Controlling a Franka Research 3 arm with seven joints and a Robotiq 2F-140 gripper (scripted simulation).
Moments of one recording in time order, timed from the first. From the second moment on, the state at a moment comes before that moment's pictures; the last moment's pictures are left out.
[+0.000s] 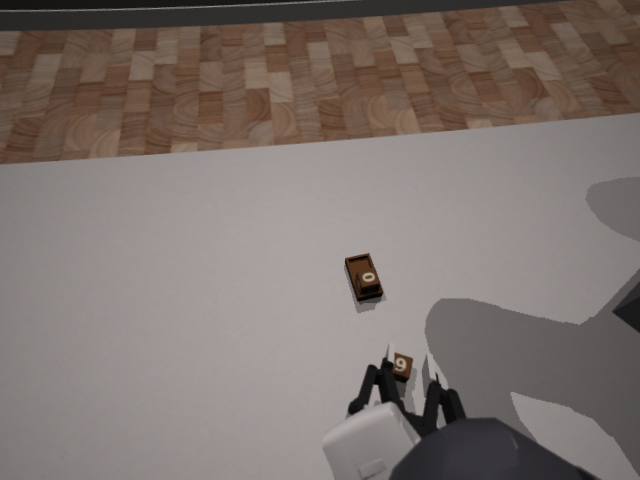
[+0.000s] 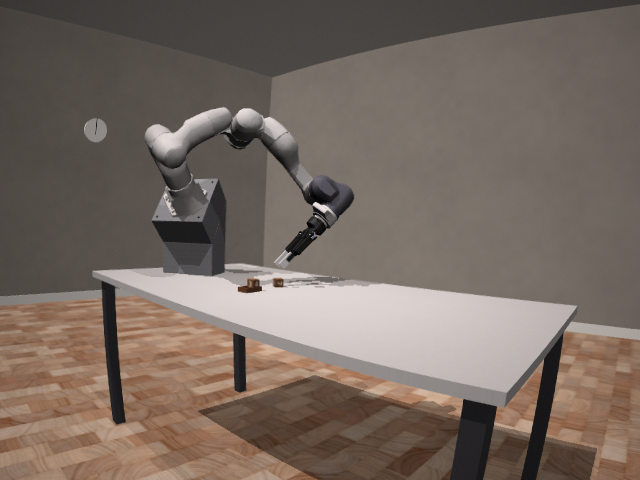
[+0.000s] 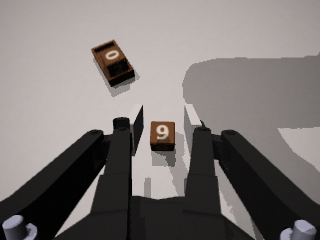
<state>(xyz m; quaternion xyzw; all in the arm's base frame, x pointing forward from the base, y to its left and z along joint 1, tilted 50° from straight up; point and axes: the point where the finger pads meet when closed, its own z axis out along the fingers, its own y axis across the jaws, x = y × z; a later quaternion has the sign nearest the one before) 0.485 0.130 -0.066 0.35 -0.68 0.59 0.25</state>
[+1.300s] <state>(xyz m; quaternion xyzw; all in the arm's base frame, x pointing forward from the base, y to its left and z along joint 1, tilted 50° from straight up) 0.495 0.111 -0.078 0.34 -0.68 0.60 0.26</state>
